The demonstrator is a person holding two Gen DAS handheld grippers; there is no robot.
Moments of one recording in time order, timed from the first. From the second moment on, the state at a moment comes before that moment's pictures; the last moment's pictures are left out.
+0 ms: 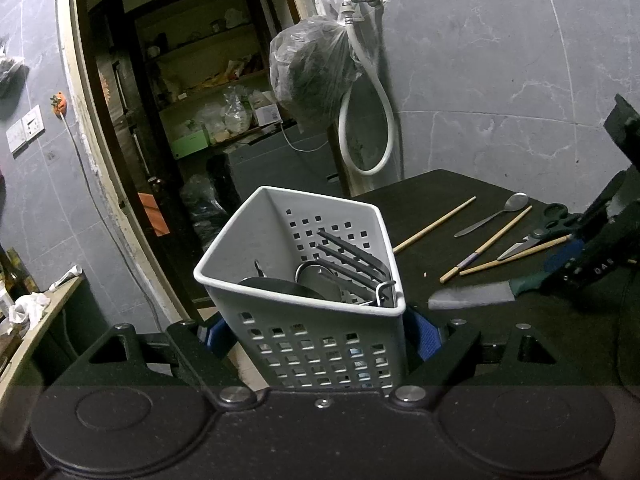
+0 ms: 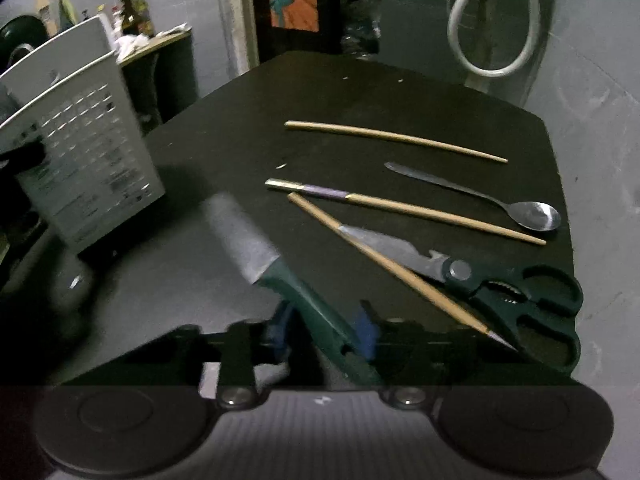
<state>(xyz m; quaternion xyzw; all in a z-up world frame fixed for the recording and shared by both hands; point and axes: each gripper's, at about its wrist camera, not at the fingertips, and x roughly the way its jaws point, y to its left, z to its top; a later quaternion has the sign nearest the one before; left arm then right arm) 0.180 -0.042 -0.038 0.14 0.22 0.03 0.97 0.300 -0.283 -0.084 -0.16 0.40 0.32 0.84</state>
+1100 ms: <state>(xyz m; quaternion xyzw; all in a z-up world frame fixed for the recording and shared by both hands) 0.185 -0.049 -0.042 0.14 0.22 0.02 0.97 0.218 -0.239 -0.088 -0.28 0.36 0.28 0.85</state>
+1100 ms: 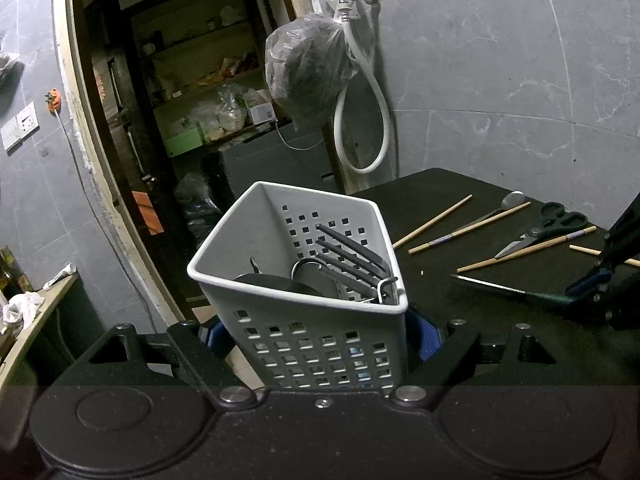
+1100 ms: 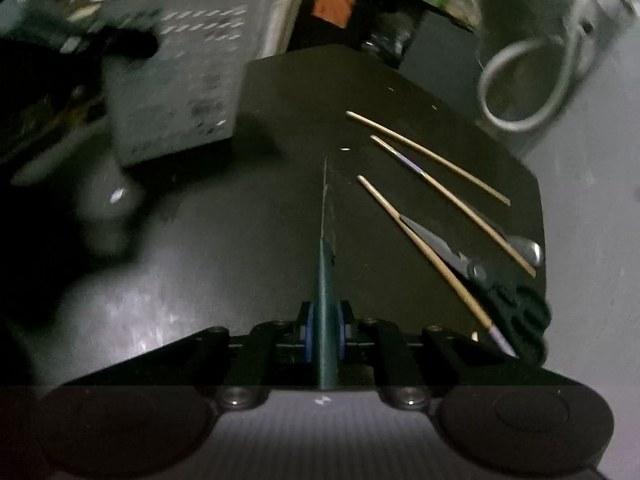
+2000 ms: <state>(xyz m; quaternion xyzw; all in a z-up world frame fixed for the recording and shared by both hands) 0.185 -0.051 -0.042 0.14 0.22 0.02 0.97 0.259 -0.303 -0.086 0.02 0.44 0.22 0.87</state>
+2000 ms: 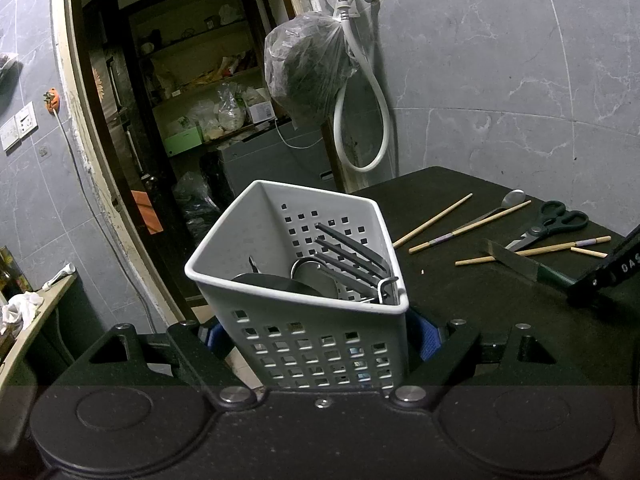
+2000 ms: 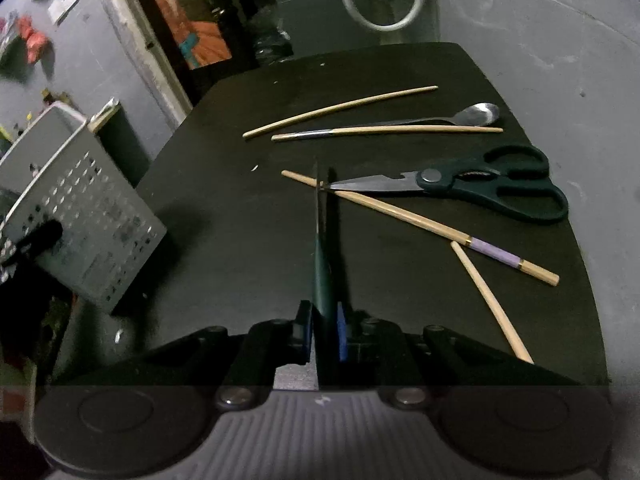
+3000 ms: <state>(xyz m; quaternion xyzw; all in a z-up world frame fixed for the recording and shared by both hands) 0.186 -0.050 -0.041 0.14 0.22 0.02 0.97 0.293 -0.304 -0.089 0.22 0.47 0.23 0.83</state>
